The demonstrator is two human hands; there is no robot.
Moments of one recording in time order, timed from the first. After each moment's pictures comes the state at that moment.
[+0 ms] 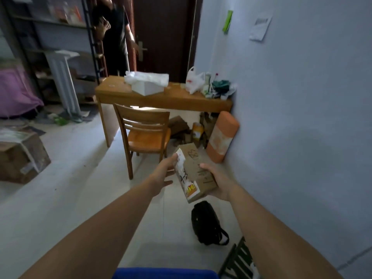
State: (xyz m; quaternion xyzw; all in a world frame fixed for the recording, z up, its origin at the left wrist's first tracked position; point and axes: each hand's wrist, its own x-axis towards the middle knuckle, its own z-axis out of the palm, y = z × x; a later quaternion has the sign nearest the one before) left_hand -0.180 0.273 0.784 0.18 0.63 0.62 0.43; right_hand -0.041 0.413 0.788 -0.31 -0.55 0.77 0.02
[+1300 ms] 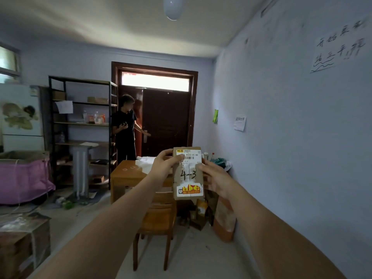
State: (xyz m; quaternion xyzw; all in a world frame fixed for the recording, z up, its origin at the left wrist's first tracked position) left_hand -0.192 0.167 1.092 0.34 0.59 0.71 0.18; right_hand -0.069 0.308 1.075 -0.13 -0.68 0.69 0.23
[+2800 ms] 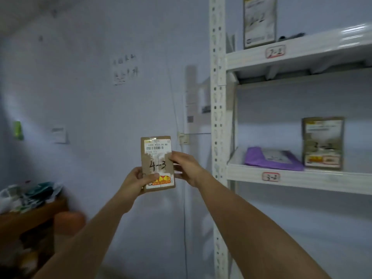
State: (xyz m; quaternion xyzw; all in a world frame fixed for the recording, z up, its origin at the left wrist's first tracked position) left_hand 0.116 0.252 1.103 0.60 0.38 0.52 0.47; right_hand 0.294 0.247 1.136 -0.40 -0.58 0.46 0.54
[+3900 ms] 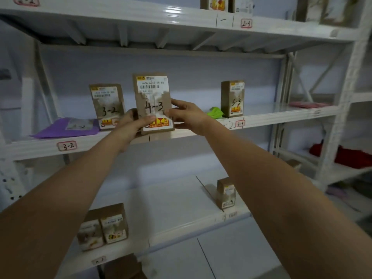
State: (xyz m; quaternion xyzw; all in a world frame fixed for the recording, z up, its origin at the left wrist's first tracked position) left_hand 0.560 0.032 1.138 0.73 0.08 0.34 0.59; right_hand 0.687 -0.116 1.160 -0.59 -0.48 0.20 0.62
